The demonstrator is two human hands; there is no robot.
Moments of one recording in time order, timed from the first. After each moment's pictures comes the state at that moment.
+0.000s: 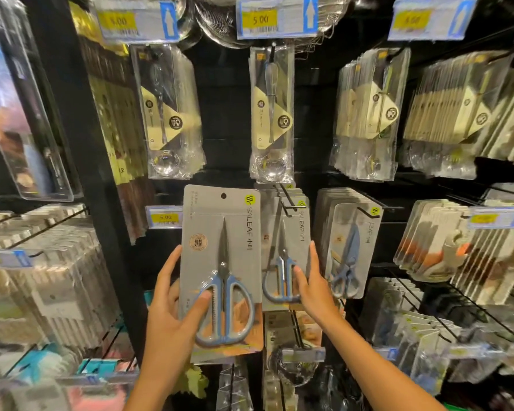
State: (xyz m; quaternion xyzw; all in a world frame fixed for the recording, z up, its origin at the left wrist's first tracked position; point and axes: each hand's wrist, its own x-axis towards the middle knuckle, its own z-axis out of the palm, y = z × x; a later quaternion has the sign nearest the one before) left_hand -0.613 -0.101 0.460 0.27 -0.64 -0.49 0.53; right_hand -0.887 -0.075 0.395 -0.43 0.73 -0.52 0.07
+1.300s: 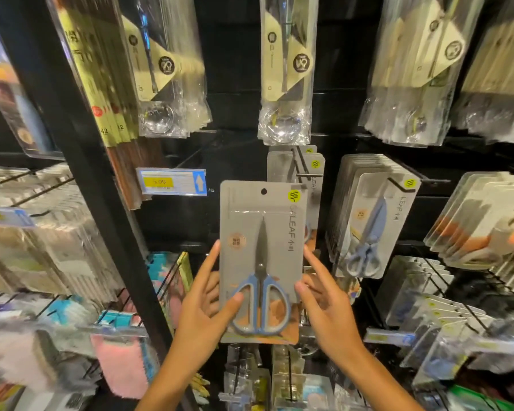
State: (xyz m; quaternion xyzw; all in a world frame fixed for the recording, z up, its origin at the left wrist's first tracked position) left_hand -0.649 -0.095 0.408 0.26 -0.69 -0.51 0.45; right_hand -0.844 -0.005 0.393 -0.50 0.57 -0.61 0.23
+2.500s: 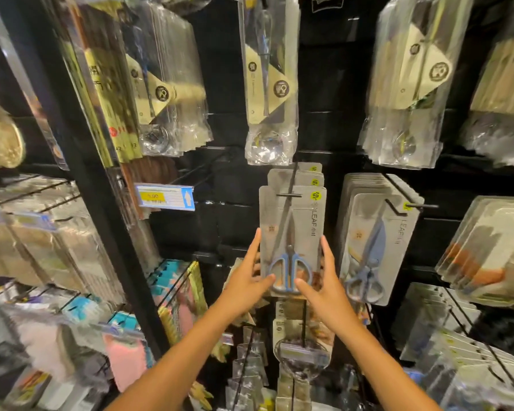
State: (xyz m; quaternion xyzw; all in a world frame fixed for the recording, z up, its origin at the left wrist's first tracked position) left_hand -0.760 -0.149 0.411 0.33 -0.76 -0.47 0.29; right_hand -0.930 -0.061 0.384 -0.52 0.60 -0.56 0.23
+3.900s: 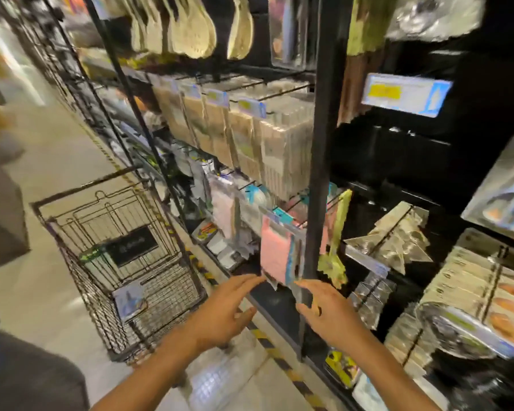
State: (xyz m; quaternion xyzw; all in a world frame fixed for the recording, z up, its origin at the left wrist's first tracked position) left_hand -0.436 0.005 0.285 0.57 -0.79 -0.16 0.16; right_hand -0.700 -0.046 0.266 -0.79 0.50 -0.16 0.32
